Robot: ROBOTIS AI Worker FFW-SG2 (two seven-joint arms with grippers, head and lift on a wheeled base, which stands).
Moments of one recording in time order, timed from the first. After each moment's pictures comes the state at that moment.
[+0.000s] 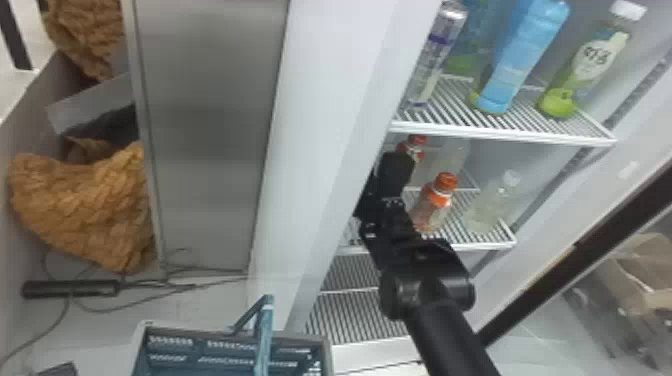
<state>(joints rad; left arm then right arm) 0.51 0.13 -0.04 -2.05 1.28 1.06 -0.29 -0.25 -0.18 0.06 -1.22 -0.19 -0.05 0.09</state>
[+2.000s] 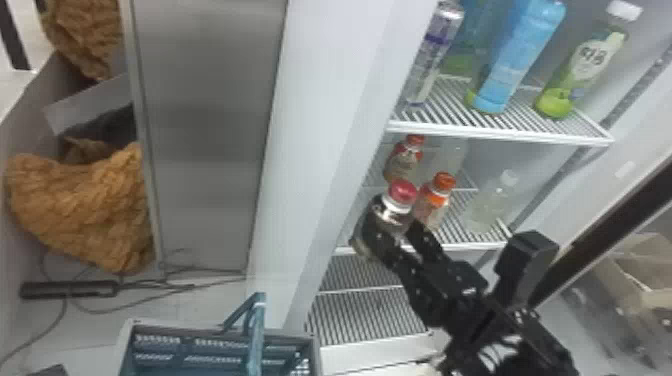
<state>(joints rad) 0.52 0.13 -0.03 -2.05 1.29 1.05 -0.29 0.64 -0.22 -0.20 -2.43 -0.40 0.42 0.15</state>
